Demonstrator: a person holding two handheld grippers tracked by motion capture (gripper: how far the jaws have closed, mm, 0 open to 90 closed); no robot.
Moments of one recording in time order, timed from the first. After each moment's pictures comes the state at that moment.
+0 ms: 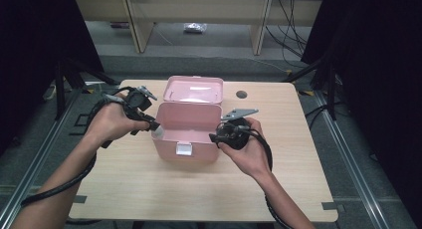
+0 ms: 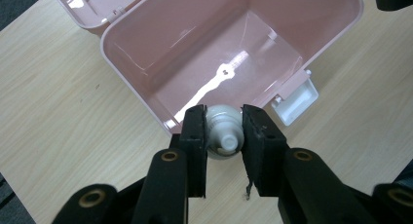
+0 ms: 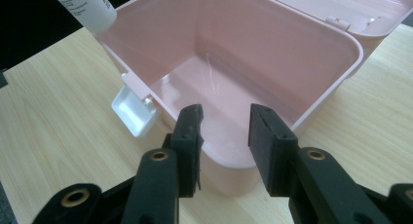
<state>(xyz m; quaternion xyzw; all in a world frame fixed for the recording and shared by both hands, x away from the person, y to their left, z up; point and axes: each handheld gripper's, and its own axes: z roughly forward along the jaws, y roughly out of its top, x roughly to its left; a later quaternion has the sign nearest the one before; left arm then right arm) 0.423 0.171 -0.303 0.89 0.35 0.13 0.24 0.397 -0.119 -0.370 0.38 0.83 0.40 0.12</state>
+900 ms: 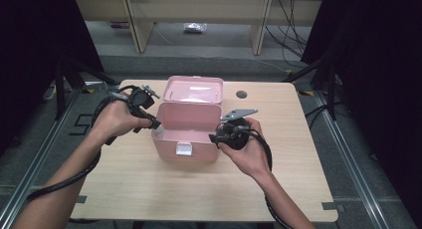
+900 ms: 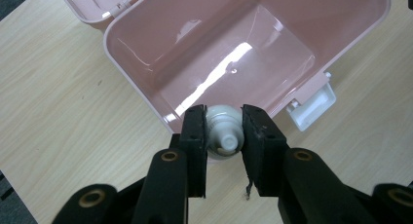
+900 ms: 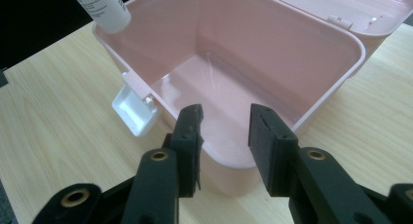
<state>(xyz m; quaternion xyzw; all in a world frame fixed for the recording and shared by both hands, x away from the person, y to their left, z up) 0.436 0.167 -0.311 0.90 0.36 0.13 0.23 0.397 -0.119 -0.370 0.38 0.83 0.39 0.12</state>
